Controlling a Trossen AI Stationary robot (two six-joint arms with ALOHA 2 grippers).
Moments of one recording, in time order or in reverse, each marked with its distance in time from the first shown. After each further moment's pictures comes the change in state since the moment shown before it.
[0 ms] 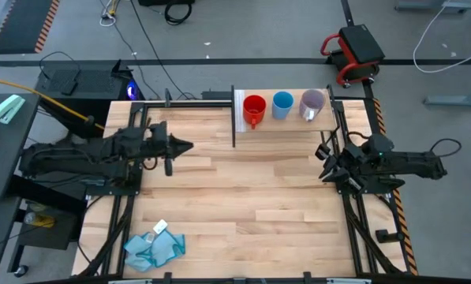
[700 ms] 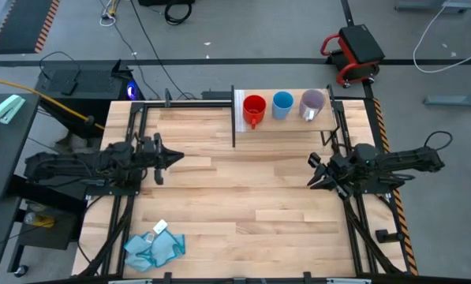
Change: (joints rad) left arm -0.039 -0.358 -0.390 0.162 -0.007 -0.015; right arm 0.118 0.003 -0.150 -0.002 0.144 -0.058
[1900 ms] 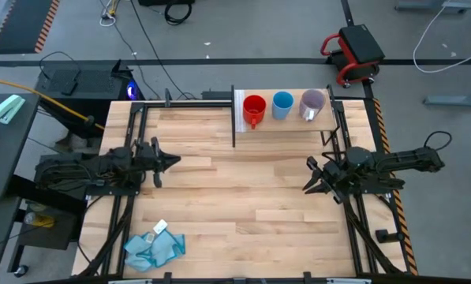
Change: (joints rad) left arm 0.002 -0.252 -0.144 -0.138 -0.029 0.058; right arm 0.000 0.000 -0.020 -0.211 -0.001 -0.165
